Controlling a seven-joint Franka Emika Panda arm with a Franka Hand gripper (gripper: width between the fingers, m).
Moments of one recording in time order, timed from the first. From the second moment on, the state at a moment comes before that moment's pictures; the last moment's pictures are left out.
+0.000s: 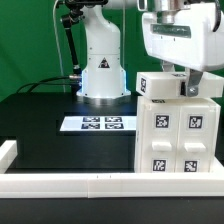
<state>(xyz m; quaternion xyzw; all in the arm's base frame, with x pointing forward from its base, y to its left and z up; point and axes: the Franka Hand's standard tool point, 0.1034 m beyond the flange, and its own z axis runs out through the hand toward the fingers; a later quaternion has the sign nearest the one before) 0.615 0.090 0.151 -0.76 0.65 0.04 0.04</state>
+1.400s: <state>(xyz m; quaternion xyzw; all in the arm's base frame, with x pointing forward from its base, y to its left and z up) 0.622 0.097 0.174 -0.64 0.76 0.05 0.07</state>
